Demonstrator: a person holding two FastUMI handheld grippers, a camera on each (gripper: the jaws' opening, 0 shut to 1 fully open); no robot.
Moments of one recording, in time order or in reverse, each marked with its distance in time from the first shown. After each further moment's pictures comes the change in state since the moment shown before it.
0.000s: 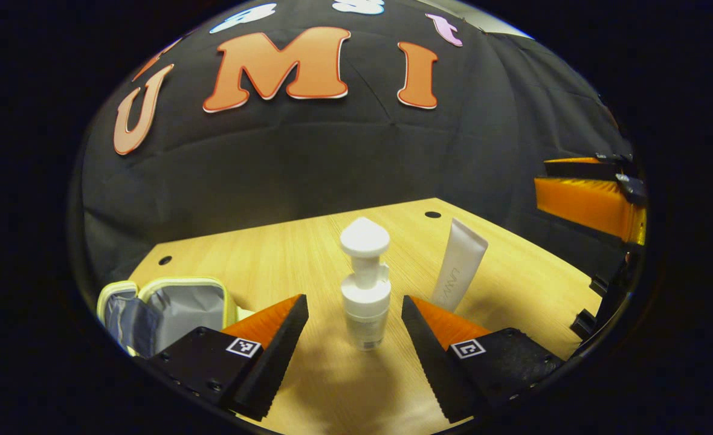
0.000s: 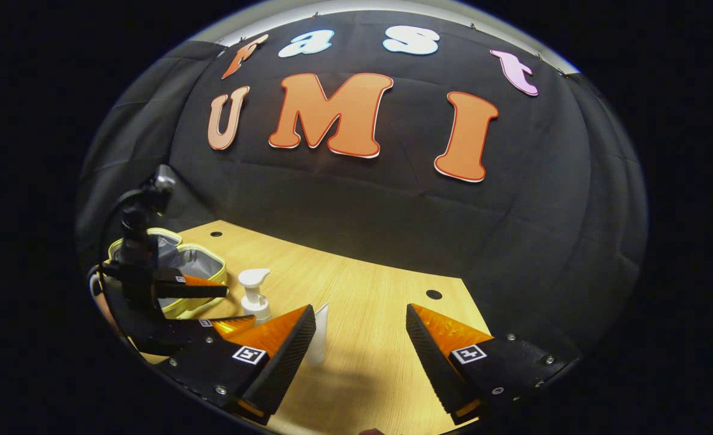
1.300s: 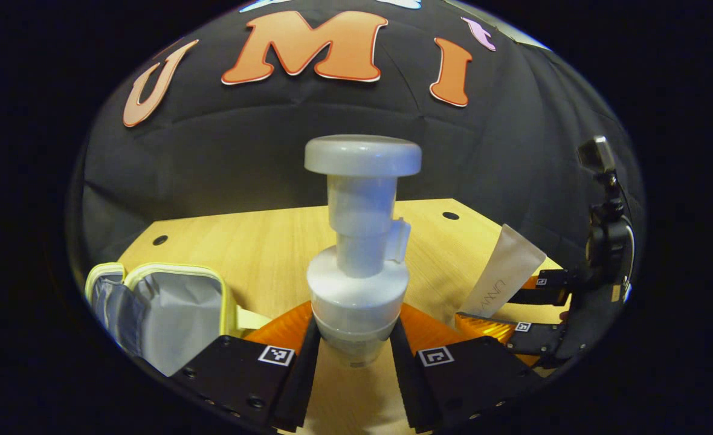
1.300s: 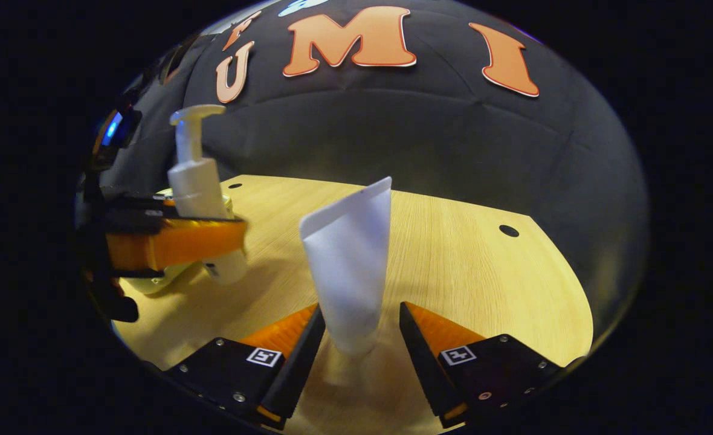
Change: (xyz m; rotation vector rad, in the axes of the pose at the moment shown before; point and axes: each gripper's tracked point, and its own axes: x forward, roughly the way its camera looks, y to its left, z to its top) left arm 0.011 0.050 0.009 -0.112 0.026 0.043; right arm 0.109 0.077 -0.135 0.069 0.228 0.183
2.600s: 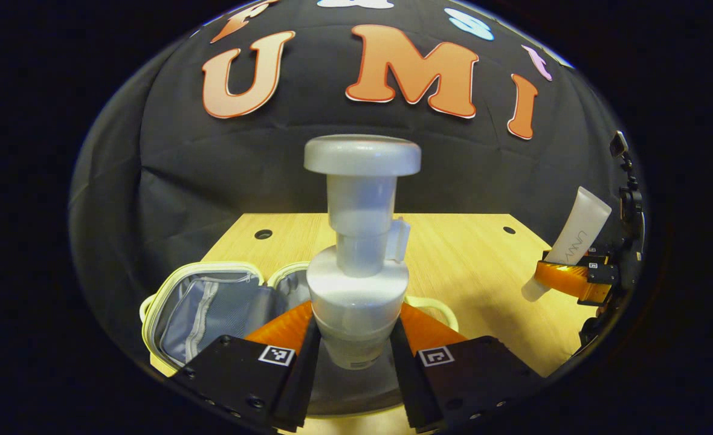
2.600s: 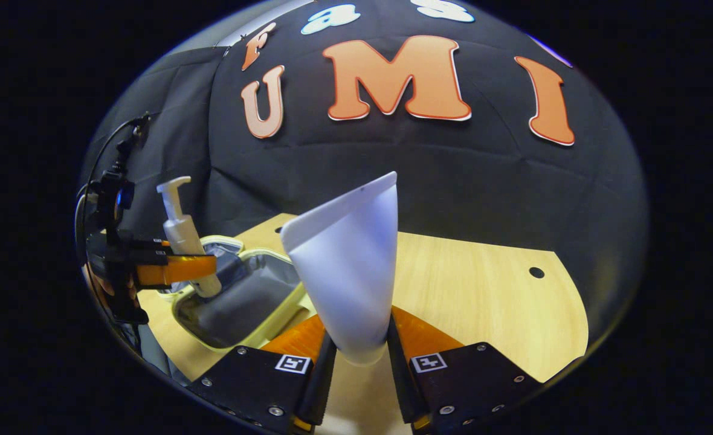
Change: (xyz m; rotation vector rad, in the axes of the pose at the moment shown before) left arm -0.138 0.201 0.008 -0.101 0.053 0.191; right arm -0.066 0.129 0.134 0.020 -0.102 0.128
